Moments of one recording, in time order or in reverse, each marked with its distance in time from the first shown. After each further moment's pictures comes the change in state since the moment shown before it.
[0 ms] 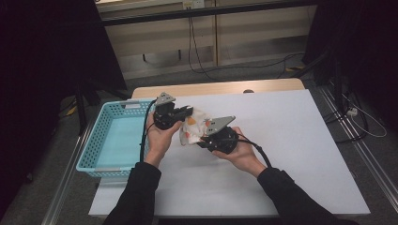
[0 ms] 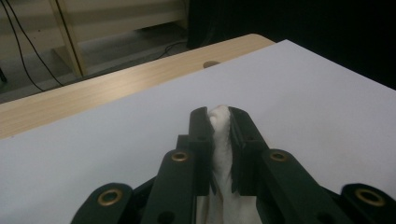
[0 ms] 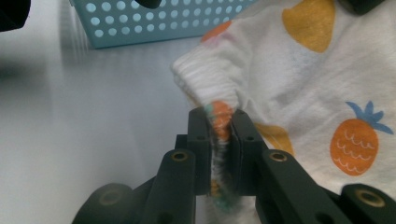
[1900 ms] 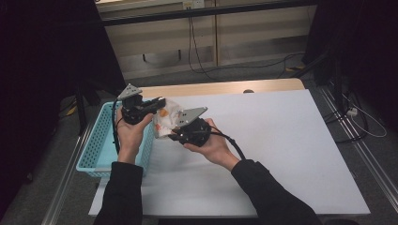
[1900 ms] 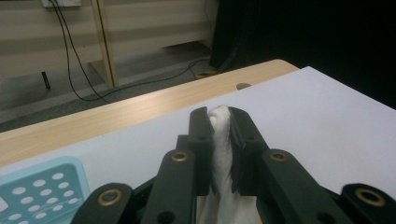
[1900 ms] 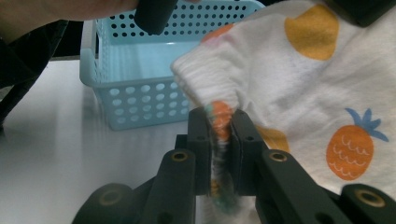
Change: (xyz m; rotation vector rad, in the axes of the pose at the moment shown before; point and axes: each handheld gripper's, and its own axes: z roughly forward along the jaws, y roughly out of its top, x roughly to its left) left arm 0.043 0.018 -0.072 -0.062 0.088 -0.027; right arm 0.019 0.073 0.033 -0.108 0.042 -0.039
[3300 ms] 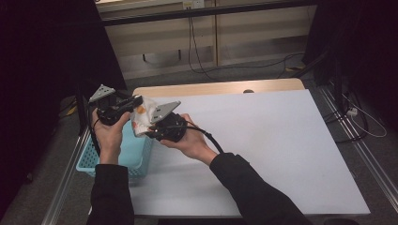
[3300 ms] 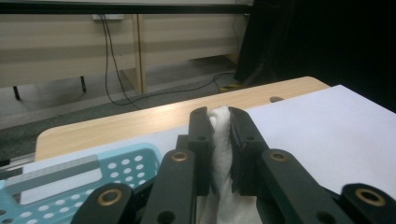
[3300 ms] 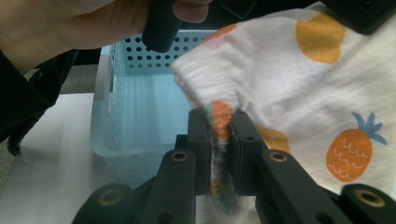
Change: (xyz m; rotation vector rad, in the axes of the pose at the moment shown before) left arm 0.042 -0.004 -0.043 -0.062 0.101 -0.054; right arm 0.010 0.046 0.042 -0.020 0.065 -0.029
